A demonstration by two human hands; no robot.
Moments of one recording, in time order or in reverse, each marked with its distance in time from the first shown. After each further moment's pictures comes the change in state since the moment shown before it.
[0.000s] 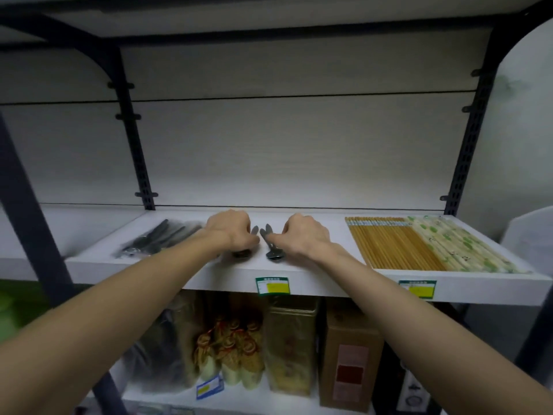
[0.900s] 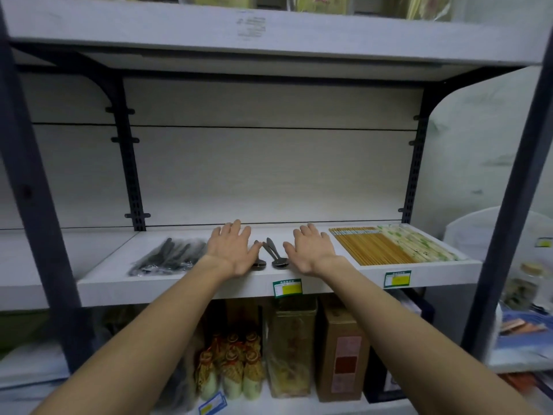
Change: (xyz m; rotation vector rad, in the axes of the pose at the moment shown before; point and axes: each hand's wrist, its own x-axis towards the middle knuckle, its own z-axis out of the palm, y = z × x) left_hand -0.041 -0.042 0.002 0.068 0.107 0.235; right_hand -0.048 -0.024 -0.003 -0.402 0.056 0.031
